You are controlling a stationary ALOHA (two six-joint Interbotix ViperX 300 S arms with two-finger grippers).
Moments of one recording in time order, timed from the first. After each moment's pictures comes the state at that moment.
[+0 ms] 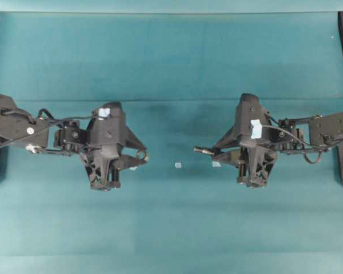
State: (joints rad) left arm 0.00 -0.09 0.82 0.02 -0.18 -0.04; right arm -0.03 -0.13 0.96 0.01 -0.14 0.14
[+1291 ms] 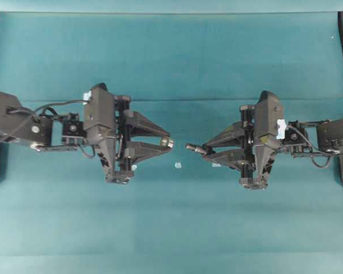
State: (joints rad) left arm 0.02 -0.02 0.83 0.02 -0.59 -0.13; right arm -0.01 -0.14 1.04 0.01 -0.48 0.14
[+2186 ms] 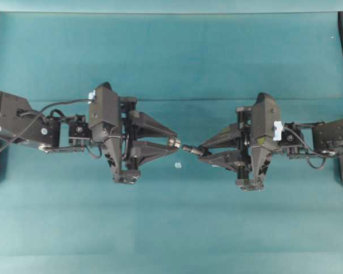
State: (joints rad) left arm 0.02 0.03 0.80 0.02 -0.66 -0.16; right arm 0.00 -0.10 1.02 0.01 -0.53 0.14
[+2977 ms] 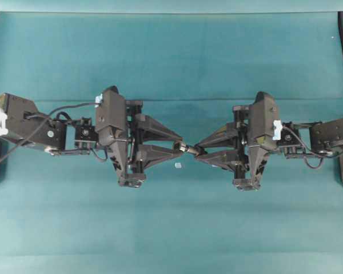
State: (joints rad) left arm 0.00 0.06 0.77 0.02 -0.66 -0.16; right arm 0.00 -0.09 1.00 0.01 -0.56 0.14
